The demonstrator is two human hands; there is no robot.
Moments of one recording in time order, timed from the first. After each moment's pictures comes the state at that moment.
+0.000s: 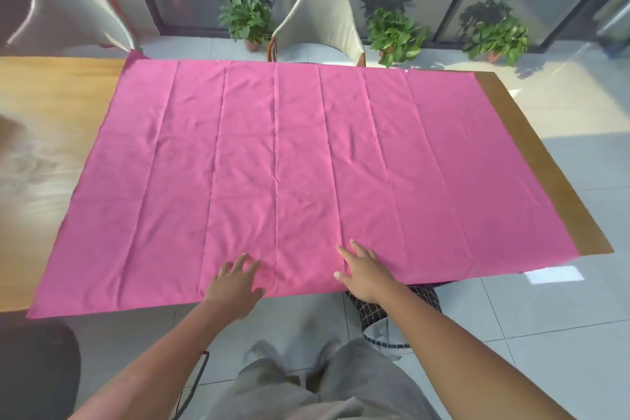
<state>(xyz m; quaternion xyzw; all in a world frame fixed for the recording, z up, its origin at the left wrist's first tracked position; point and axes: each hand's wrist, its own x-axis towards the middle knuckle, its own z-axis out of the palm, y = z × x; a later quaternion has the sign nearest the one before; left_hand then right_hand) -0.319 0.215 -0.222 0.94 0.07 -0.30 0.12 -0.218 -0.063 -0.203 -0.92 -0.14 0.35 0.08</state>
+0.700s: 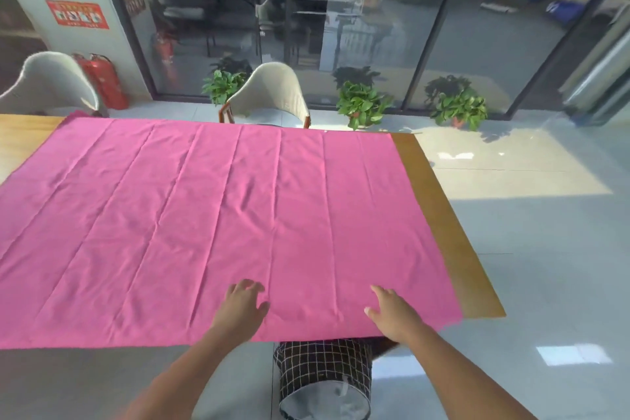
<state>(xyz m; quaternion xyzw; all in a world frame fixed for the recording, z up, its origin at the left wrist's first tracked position) -0.192 -0.111 -0.187 0.95 0.15 -0.12 0.25 -0.092 -0.427 -0.167 -0.94 -0.10 0.29 0.11</state>
